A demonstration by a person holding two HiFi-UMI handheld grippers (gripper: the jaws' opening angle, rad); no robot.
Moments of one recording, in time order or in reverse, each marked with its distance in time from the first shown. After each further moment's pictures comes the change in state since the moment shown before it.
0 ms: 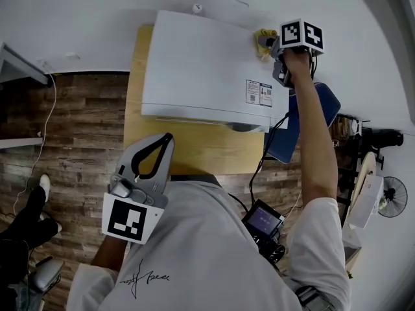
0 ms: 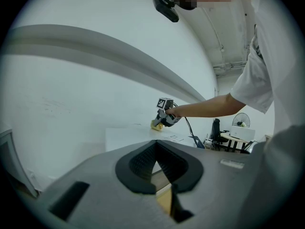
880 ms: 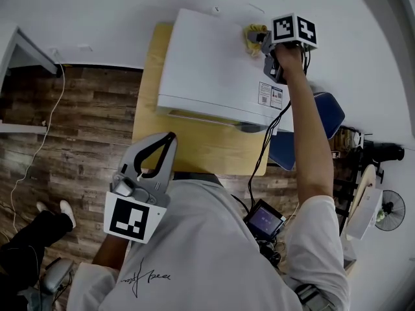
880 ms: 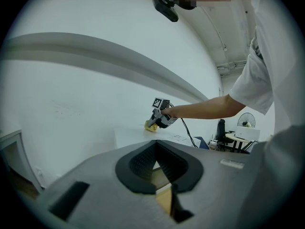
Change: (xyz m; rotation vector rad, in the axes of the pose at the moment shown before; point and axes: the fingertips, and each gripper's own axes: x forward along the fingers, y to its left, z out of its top) left arm -0.033 0.007 0.000 0.010 -0.019 0.060; right arm 0.019 0.090 0.007 -0.056 0.001 0.133
